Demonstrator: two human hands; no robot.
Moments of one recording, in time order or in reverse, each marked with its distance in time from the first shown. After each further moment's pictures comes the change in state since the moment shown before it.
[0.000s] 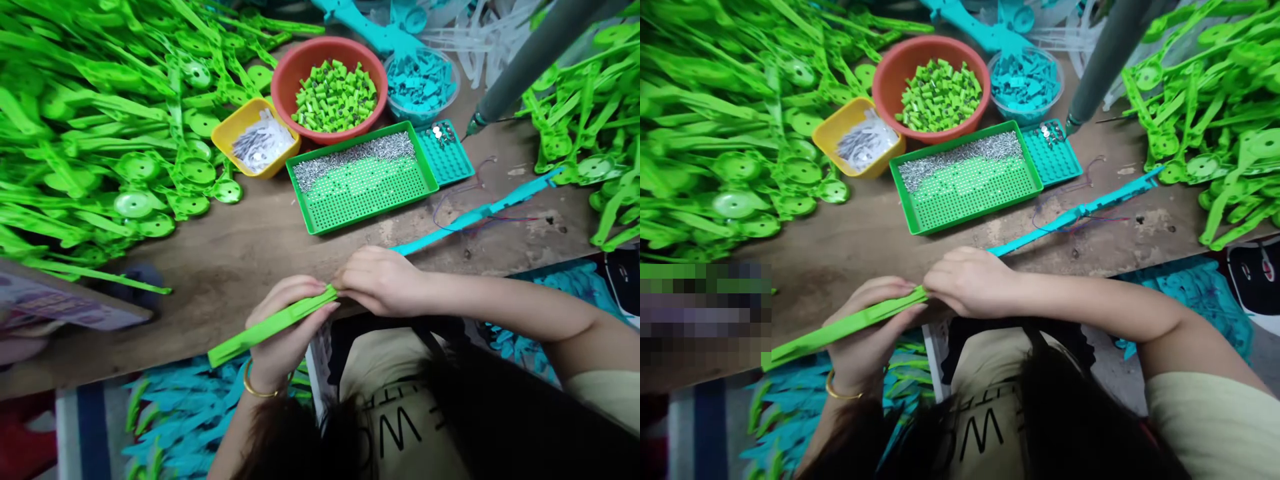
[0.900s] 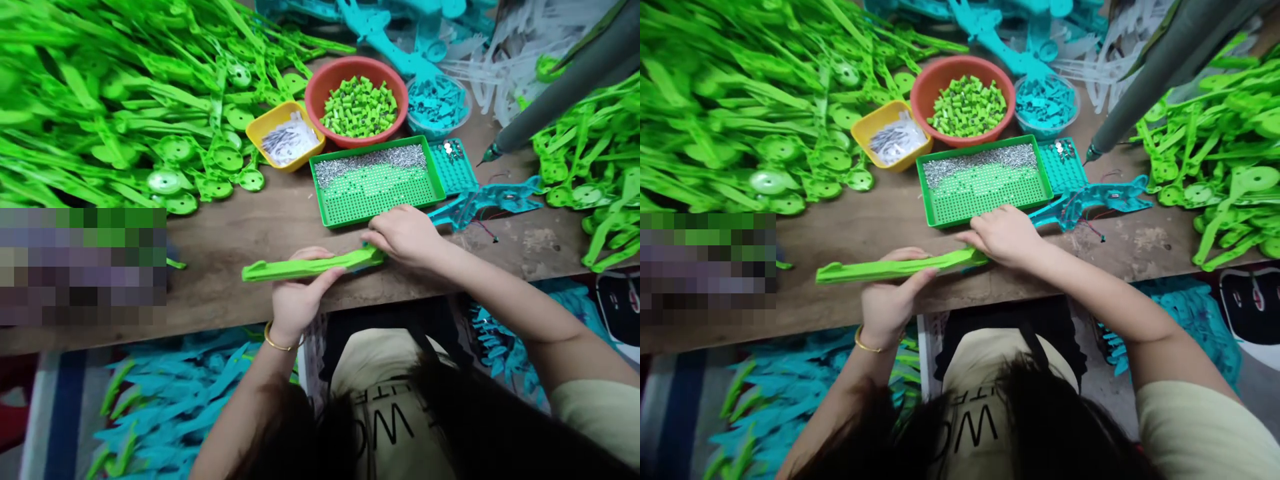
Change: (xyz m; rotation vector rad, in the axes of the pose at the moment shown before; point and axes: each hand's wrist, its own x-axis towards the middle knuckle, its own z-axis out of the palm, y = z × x) left_hand 0.010 -0.017 0.021 -0.135 0.188 -0.256; right_hand 0.008 0.037 -0.023 -0.452 -0.050 0.234
